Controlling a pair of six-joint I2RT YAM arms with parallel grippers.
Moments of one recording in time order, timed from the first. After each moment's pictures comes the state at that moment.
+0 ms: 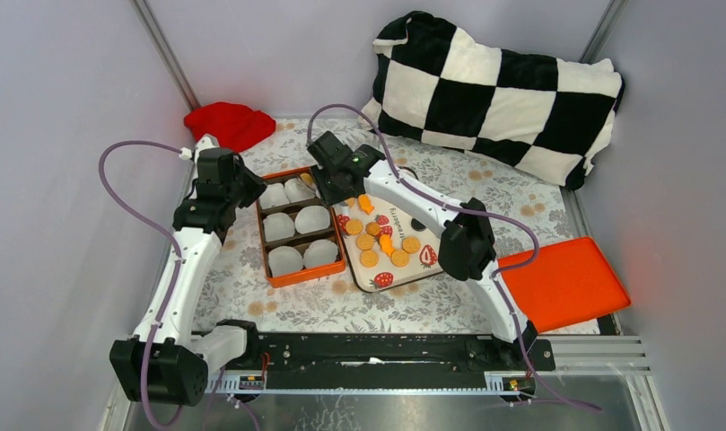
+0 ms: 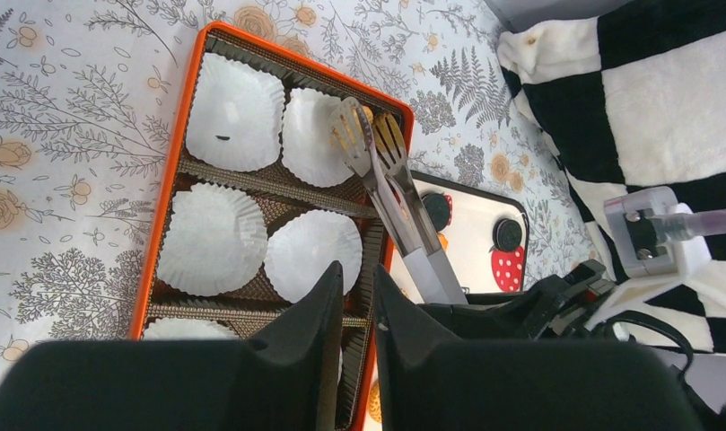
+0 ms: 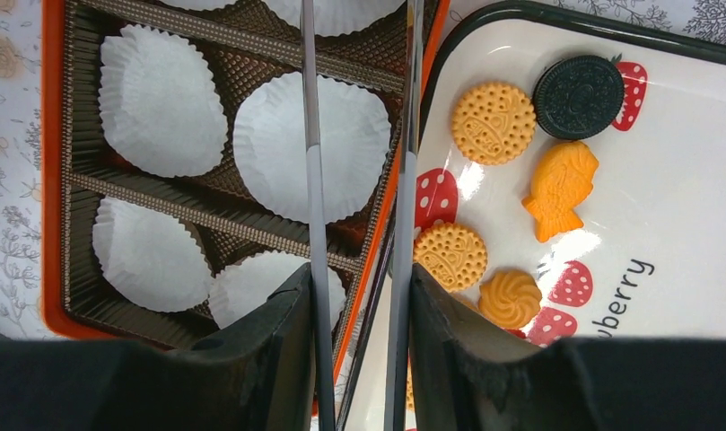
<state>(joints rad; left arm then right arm) -0.05 1.09 1.05 -0.54 -0.06 -0.77 0.88 2.28 2.23 -0.92 0.08 0.34</state>
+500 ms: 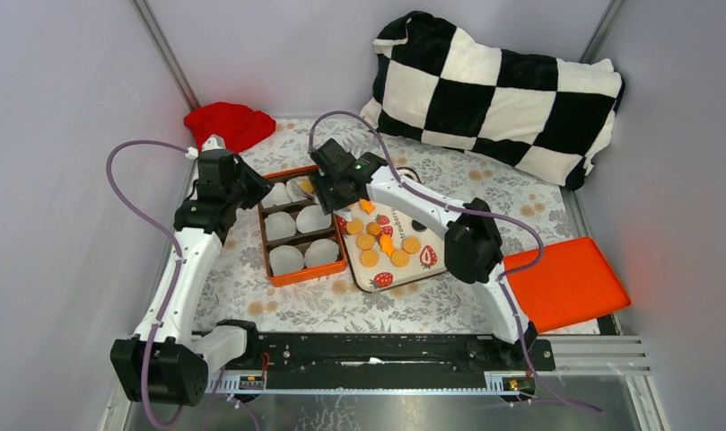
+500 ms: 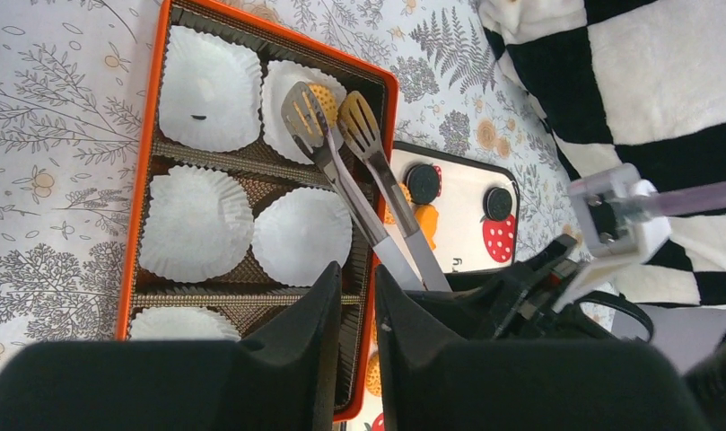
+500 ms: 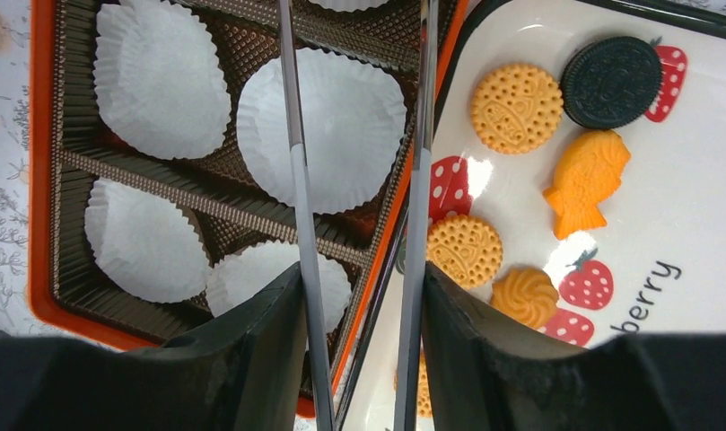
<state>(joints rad) -0.05 1.09 1.03 -0.53 0.04 -0.75 0.88 2.24 2.09 -0.82 0.06 0.34</state>
